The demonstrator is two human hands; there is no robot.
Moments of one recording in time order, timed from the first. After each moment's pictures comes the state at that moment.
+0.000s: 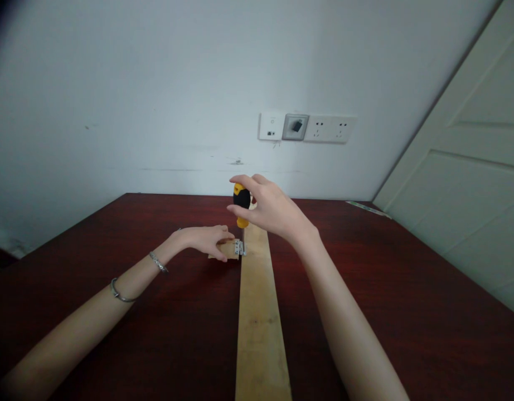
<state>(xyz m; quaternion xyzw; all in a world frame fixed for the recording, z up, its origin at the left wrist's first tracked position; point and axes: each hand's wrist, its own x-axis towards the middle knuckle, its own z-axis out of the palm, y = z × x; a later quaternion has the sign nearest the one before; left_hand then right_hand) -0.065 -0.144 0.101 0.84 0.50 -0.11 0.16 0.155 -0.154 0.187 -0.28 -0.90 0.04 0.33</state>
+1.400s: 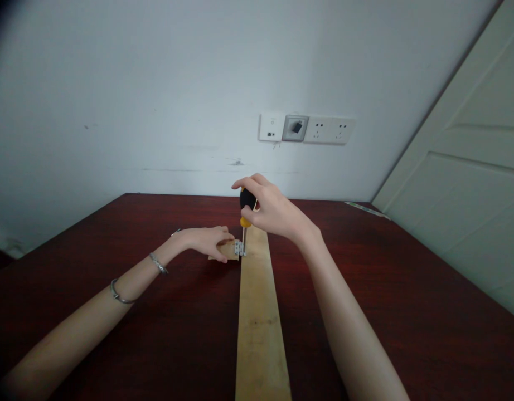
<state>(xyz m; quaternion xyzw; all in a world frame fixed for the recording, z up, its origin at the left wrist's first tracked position) -0.063 -0.145 0.101 0.84 0.50 -0.12 0.17 0.158 -0.149 0.186 -0.25 -0.91 0.07 0.33</state>
